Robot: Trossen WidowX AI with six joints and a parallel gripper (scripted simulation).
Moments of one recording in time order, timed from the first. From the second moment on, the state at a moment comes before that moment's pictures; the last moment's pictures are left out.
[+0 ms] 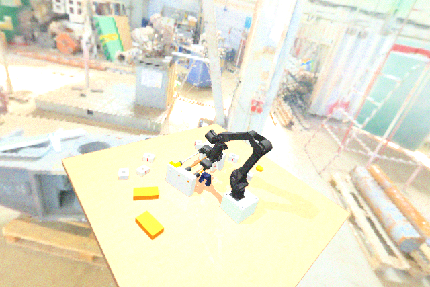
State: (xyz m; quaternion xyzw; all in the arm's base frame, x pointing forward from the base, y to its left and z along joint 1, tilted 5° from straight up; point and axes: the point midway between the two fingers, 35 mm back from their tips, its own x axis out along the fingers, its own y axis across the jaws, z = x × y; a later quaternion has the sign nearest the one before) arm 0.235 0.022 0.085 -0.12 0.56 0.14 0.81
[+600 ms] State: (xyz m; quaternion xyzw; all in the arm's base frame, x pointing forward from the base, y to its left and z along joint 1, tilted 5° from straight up) arm 0.224 0.010 0.055 -0.12 0.56 0.14 0.81
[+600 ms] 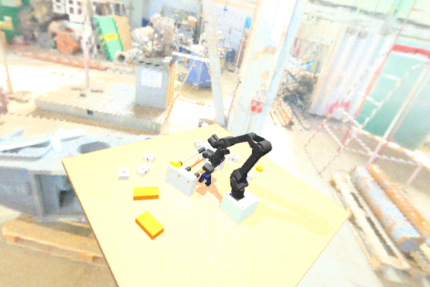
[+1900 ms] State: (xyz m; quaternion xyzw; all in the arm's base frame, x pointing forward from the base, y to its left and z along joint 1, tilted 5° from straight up) arm 0.236 0.015 0.017 -0.12 0.56 0.15 0.81
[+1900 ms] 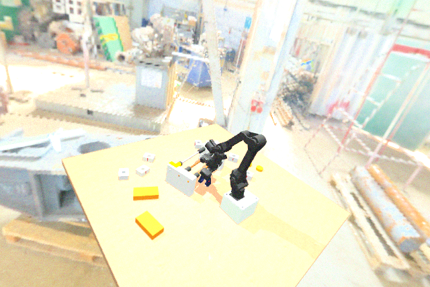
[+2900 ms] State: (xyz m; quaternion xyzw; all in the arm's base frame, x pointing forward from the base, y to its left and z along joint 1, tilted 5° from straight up) arm 0.198 0.002 0.016 -0.12 0.56 0.14 0.81
